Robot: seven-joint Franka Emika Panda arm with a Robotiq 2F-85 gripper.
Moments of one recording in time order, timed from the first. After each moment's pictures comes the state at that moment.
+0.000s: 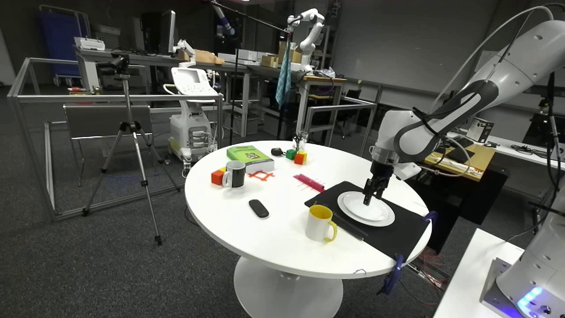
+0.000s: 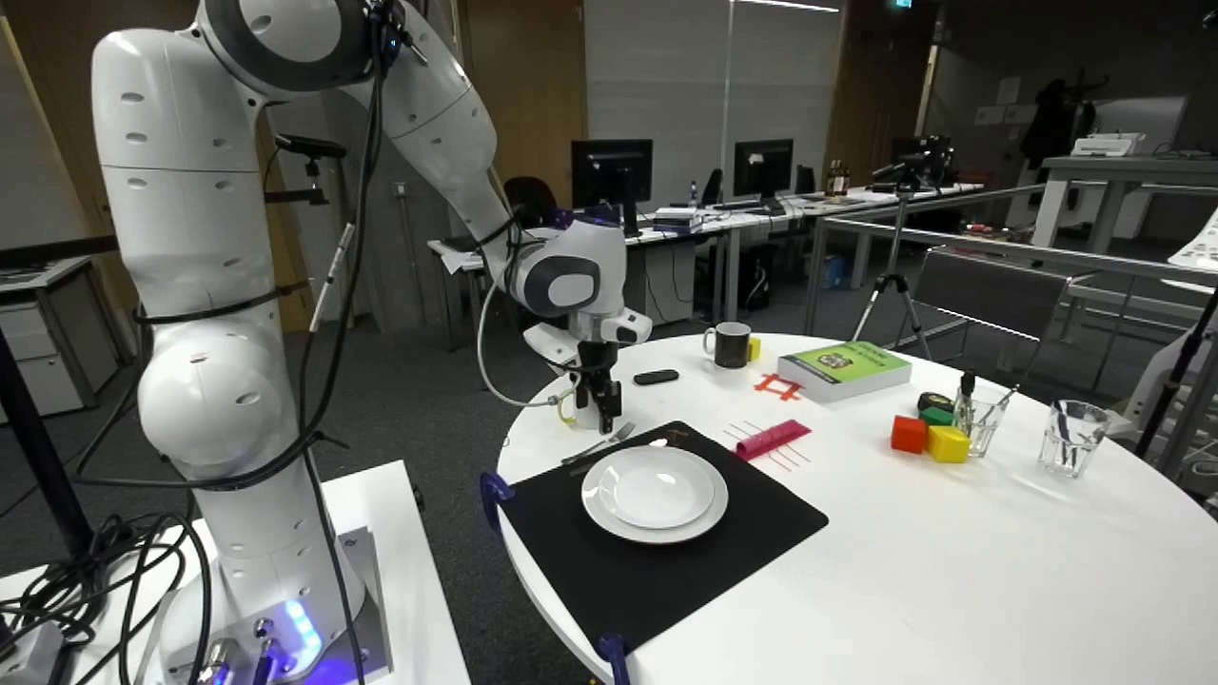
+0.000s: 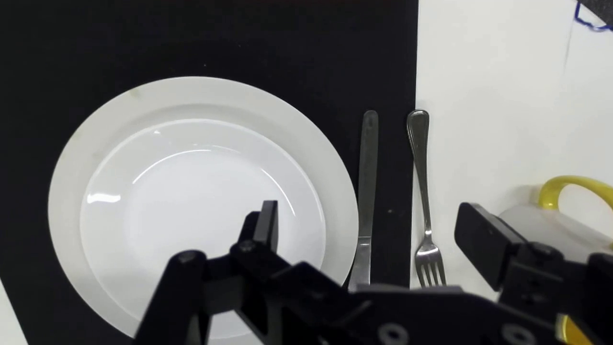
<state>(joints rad) 0.08 0.12 0.09 -2.48 0.08 2.58 0.10</state>
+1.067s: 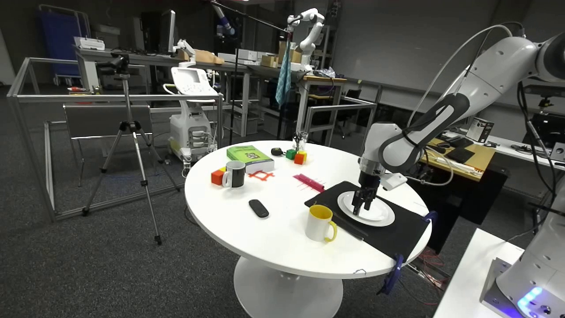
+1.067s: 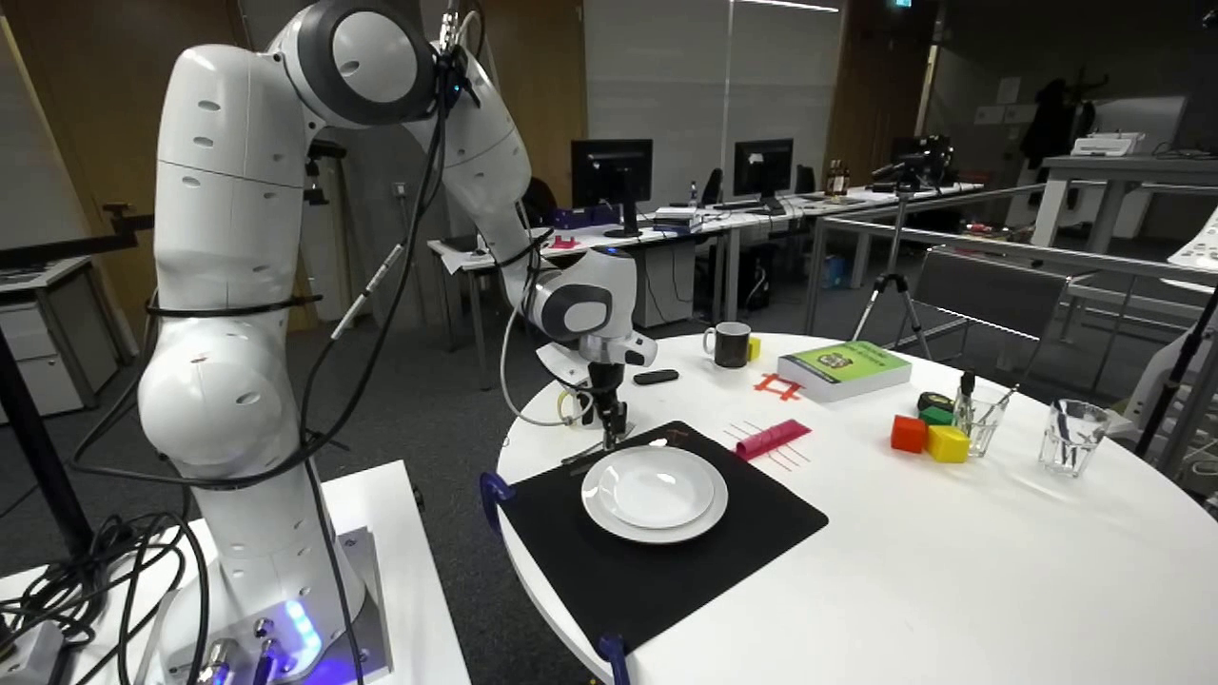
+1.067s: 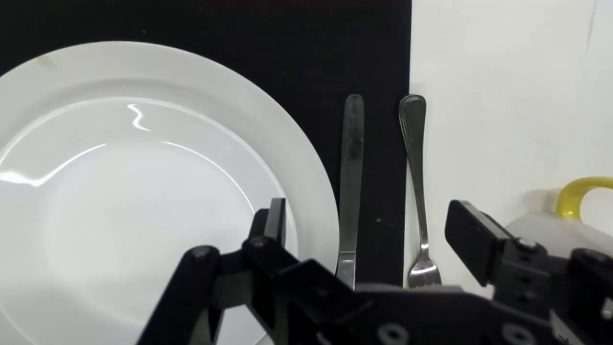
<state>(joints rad) 0.08 0.30 0.12 -2.37 0.10 2.63 0.08</state>
